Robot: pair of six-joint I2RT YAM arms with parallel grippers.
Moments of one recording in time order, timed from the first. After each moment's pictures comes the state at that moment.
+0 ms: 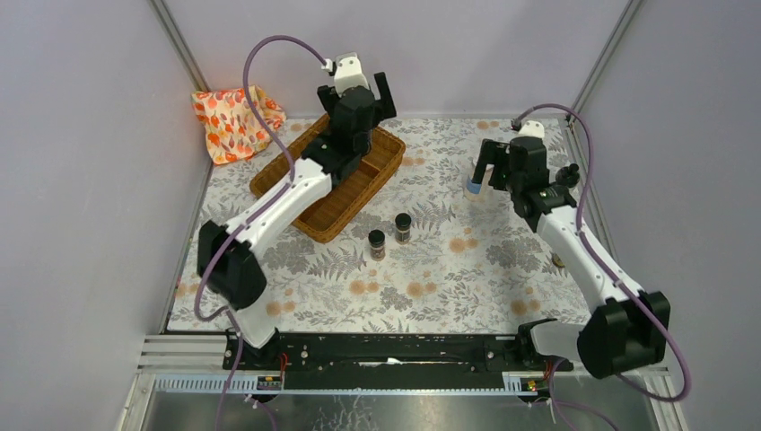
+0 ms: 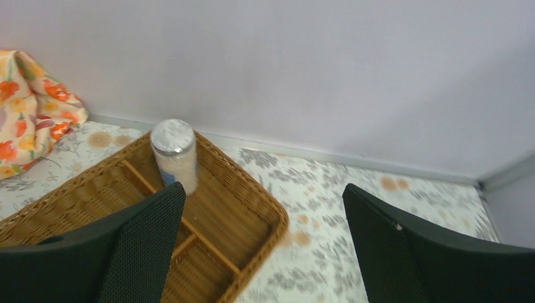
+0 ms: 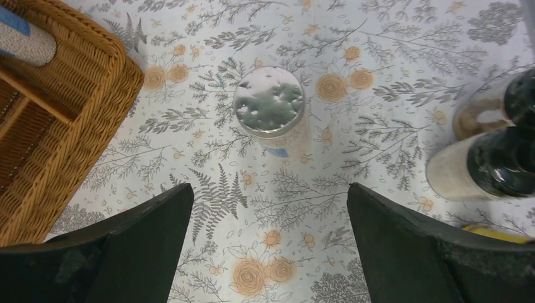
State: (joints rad) left arm -0.56 1.80 1.71 -0.05 -0.64 -0.34; right arm 0.24 1.23 1.02 -0.31 0.20 0.29
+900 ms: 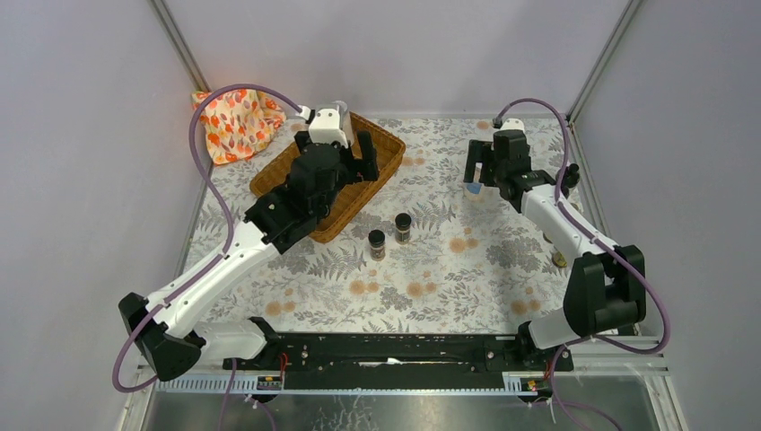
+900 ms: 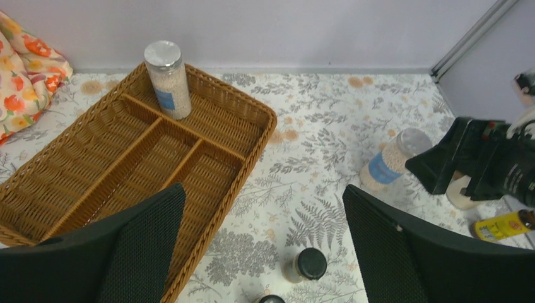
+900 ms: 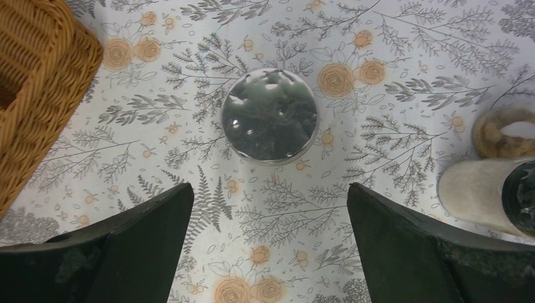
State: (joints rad) left arm -0.76 1.23 1.29 -0.28 -0.53 -0.32; right arm 0.24 1.48 1.11 -0.28 0.18 0.23
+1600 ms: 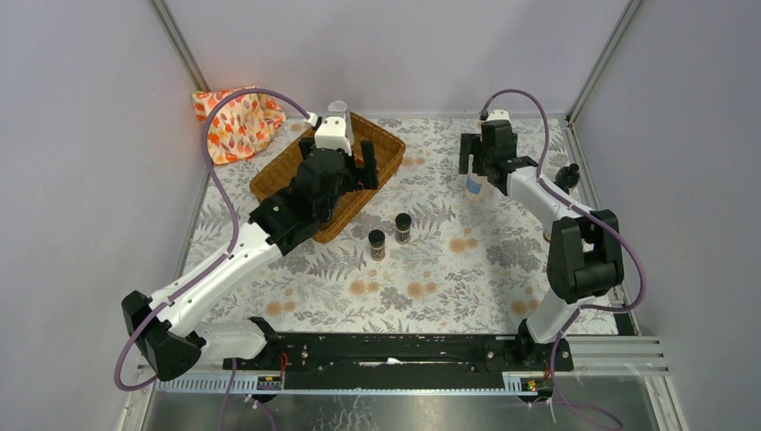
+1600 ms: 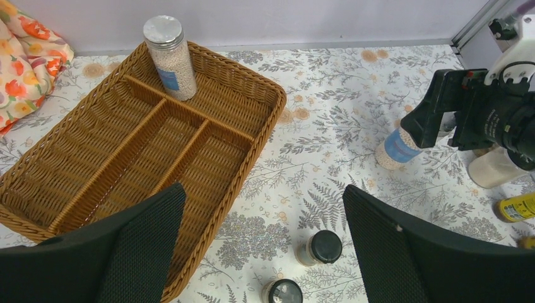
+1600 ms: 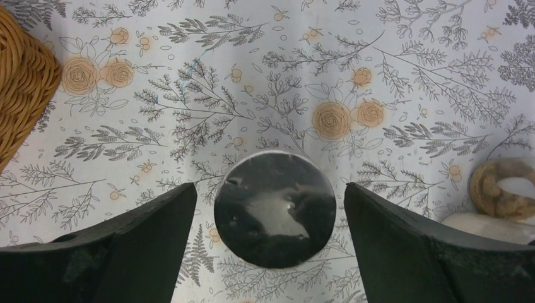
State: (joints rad) left arm -0.76 1.23 1.25 -0.31 -0.52 -0.31; right arm 0.24 1.69 1.24 -0.21 0.23 0.14
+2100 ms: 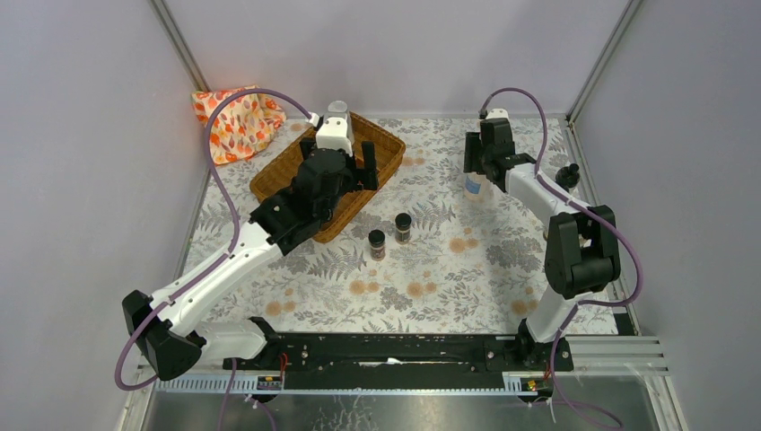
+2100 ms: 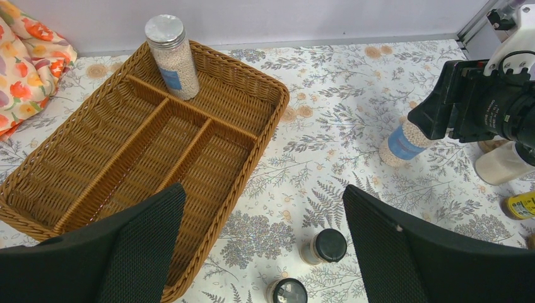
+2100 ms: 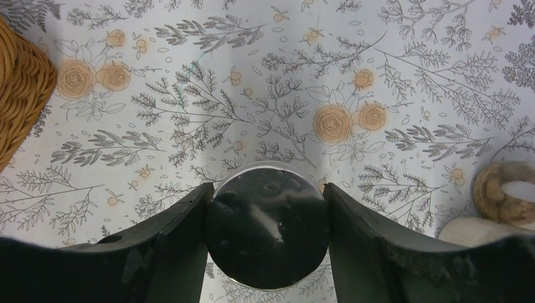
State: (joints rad) left arm -0.76 1.24 1.24 -0.31 -0.52 -0.30; right arm 0.23 1.74 1.27 -0.21 0.23 0.14
